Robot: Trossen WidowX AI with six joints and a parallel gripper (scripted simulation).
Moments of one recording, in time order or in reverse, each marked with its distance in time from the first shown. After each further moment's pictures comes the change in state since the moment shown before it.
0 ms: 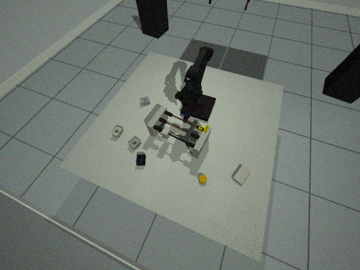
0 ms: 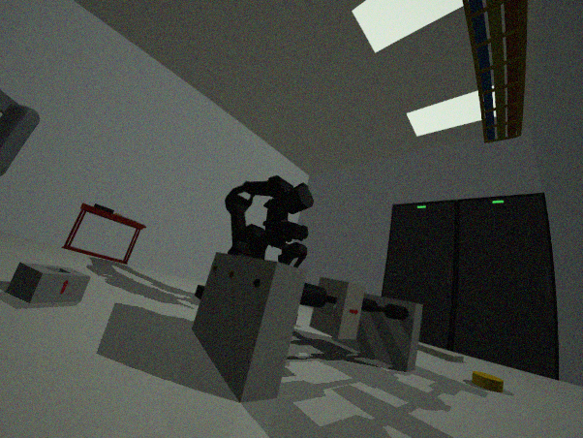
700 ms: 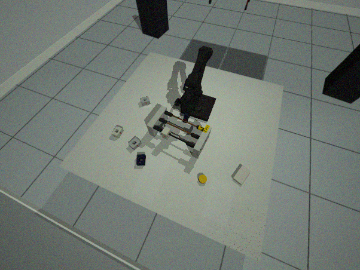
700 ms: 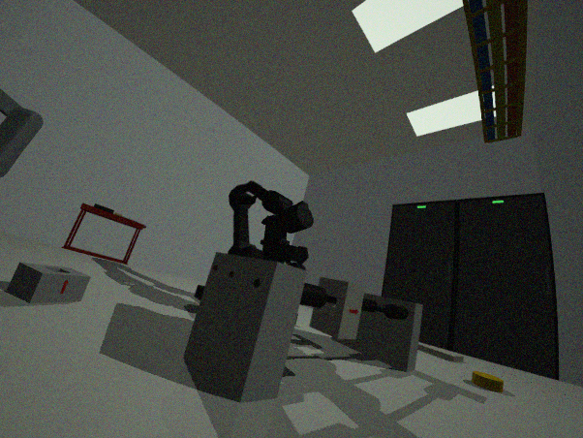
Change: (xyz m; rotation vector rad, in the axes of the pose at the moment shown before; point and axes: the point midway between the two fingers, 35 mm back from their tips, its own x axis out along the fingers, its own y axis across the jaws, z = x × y) arm 0.054 0.000 0.001 -0.054 -0.001 0.000
